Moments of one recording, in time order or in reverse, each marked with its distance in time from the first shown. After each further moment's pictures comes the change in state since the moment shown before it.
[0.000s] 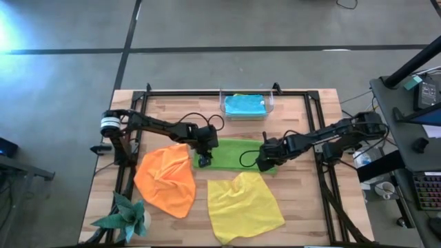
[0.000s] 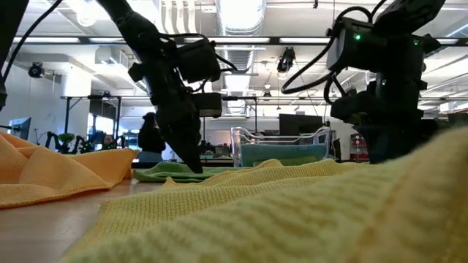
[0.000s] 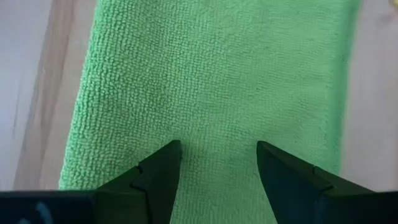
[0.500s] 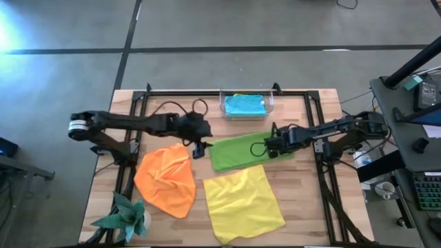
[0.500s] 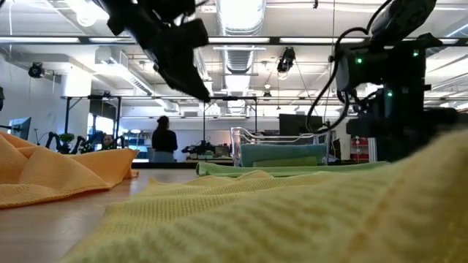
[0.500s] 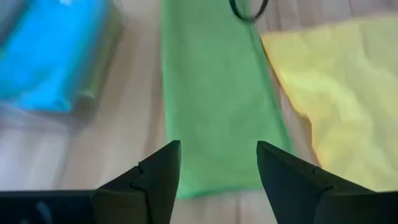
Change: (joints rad) left arm 0.003 -0.359 -0.010 -0.008 -0.083 0.082; right arm -0.123 -0.062 -0.006 -0.318 0.281 0.009
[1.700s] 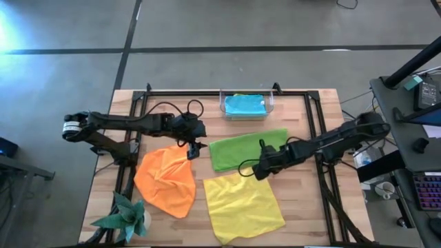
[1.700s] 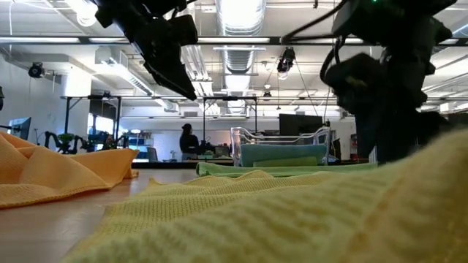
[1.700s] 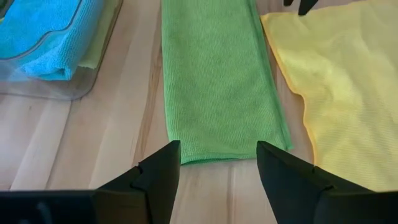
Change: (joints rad) left arm -0.014 -0.065 -0.011 -0.118 -0.015 -0.044; right arm 0.266 0.029 0.024 0.491 -0.314 0.111
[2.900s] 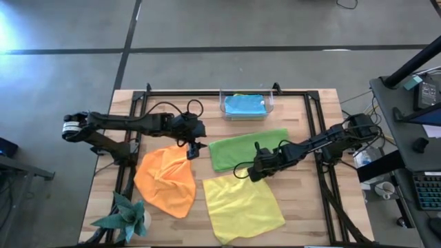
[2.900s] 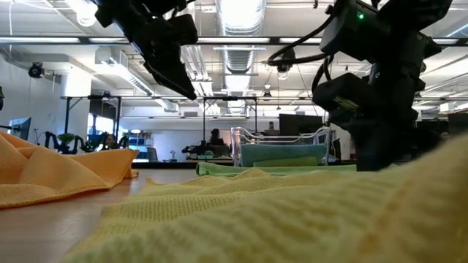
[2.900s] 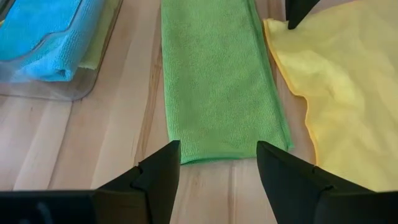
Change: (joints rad) left arm 0.000 -0.005 0.001 -0.009 0.000 0.011; right arm -0.009 0.131 0.019 0.101 -0.017 -0.006
